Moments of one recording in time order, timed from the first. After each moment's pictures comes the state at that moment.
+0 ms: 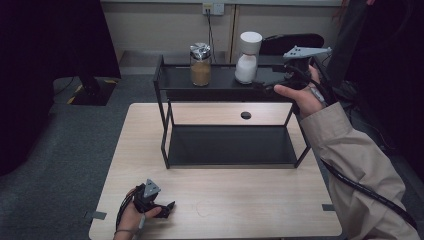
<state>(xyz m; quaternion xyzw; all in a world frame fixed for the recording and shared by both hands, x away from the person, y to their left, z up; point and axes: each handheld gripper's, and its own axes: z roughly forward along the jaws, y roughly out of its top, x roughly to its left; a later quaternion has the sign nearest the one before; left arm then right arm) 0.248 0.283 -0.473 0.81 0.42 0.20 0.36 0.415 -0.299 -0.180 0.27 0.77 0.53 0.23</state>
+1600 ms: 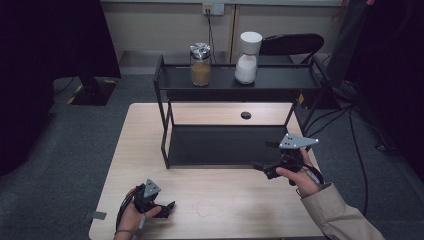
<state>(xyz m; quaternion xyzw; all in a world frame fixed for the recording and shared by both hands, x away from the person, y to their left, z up) 0.248 0.283 -0.473 0.81 0.42 0.20 0.36 0.345 -0.337 -0.368 0.24 0.79 0.54 0.15</state>
